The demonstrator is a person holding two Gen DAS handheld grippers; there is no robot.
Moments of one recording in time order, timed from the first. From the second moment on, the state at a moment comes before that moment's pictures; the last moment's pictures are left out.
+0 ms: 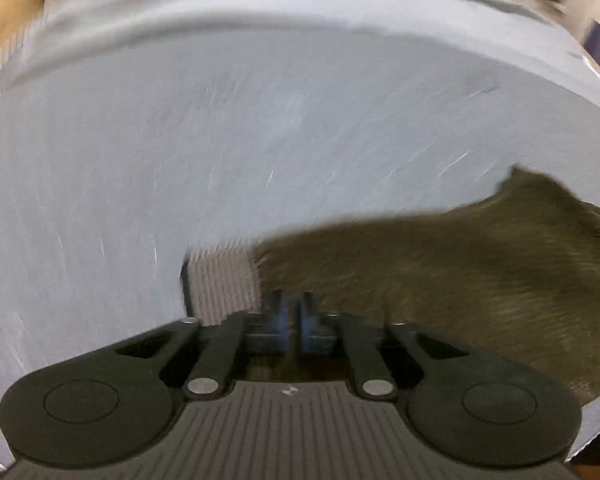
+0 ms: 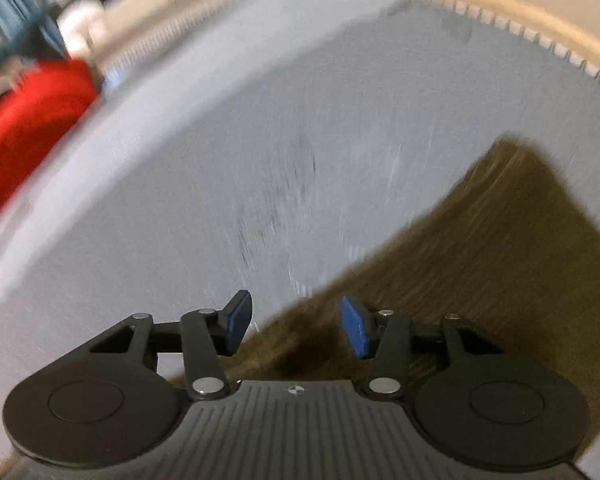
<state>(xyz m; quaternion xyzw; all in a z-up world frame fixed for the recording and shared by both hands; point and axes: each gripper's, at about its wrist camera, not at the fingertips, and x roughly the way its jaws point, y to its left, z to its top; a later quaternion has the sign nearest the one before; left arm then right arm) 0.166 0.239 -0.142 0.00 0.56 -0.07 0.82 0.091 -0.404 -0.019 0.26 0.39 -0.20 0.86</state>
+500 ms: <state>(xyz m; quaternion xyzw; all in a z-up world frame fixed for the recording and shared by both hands) 0.068 0.091 0.007 0.07 0.38 -0.15 0.91 -0.143 -0.525 0.004 0.31 0.25 -0.32 0.86</state>
